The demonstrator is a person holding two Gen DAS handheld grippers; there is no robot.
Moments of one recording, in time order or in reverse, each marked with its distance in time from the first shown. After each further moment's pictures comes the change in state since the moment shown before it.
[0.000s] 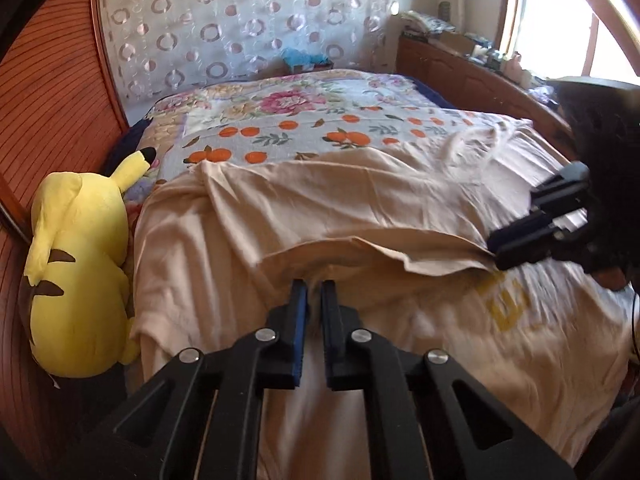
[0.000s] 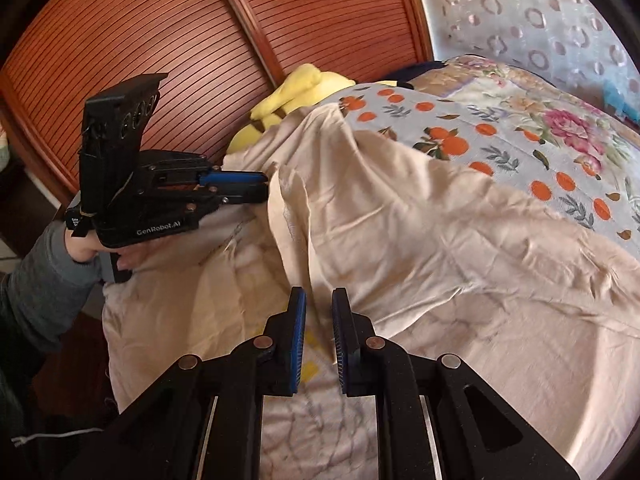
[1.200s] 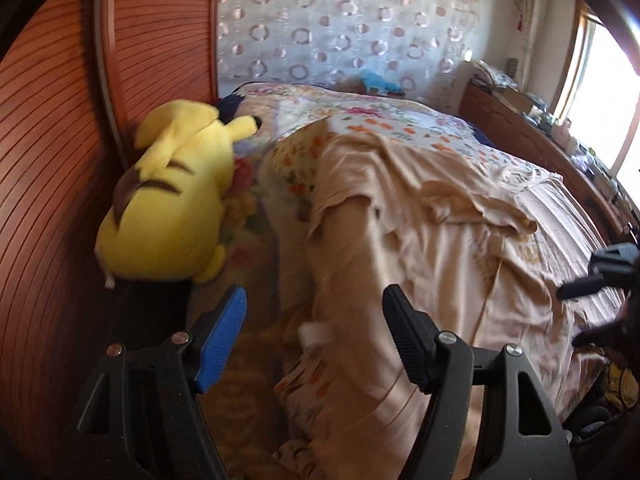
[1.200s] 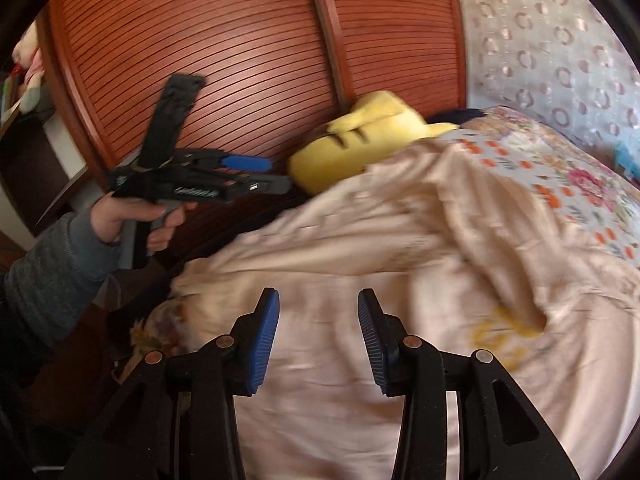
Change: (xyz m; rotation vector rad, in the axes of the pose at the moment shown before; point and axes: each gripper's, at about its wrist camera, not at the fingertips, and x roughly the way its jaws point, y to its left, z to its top) left arm -0.104 0.096 -0.102 -0.268 -0.070 0.114; right arm 0.012 0.179 -0.036 -0.166 -0.088 -0.001
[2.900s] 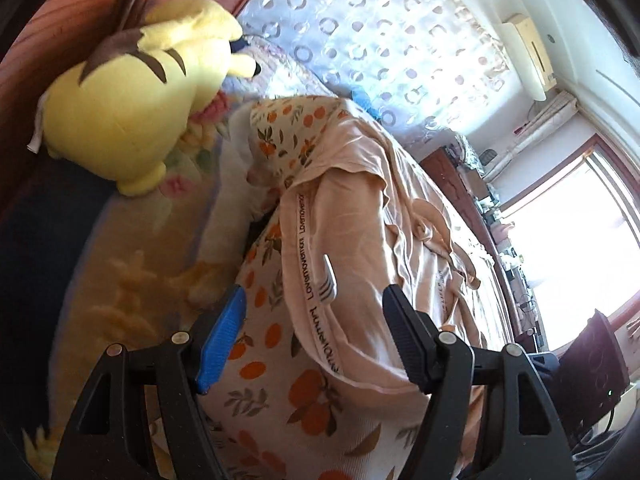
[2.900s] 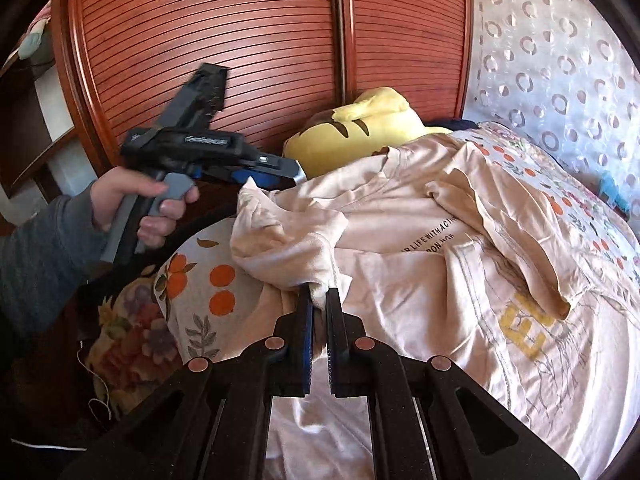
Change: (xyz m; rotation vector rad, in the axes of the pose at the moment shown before) left arm 0.052 0.051 -0.030 -0.437 0.038 -0.378; right arm 0.011 0.043 -0.023 -0.080 -0.004 -0.147
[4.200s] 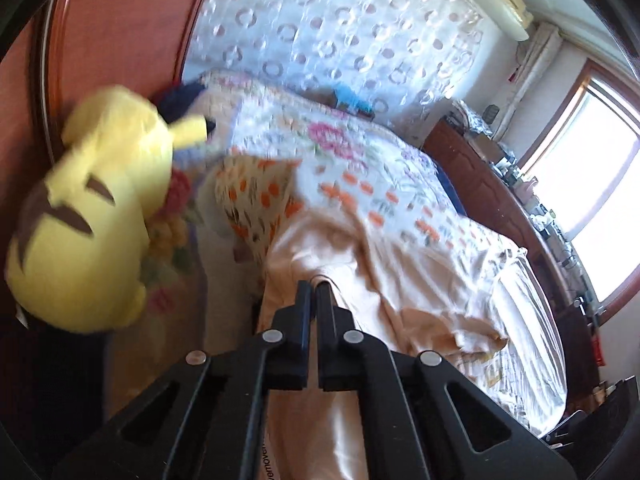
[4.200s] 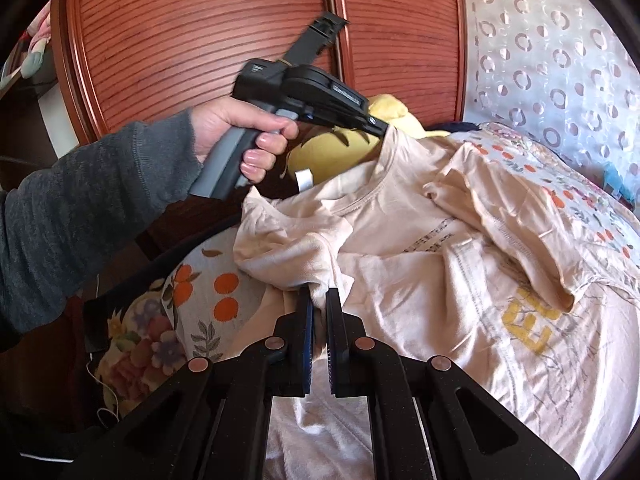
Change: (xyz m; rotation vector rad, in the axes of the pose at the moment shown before) left arm 0.047 -0.084 0.110 0.296 -0.031 0.127; right arm -0.007 -0.013 -0.007 0.063 -0.069 0.028
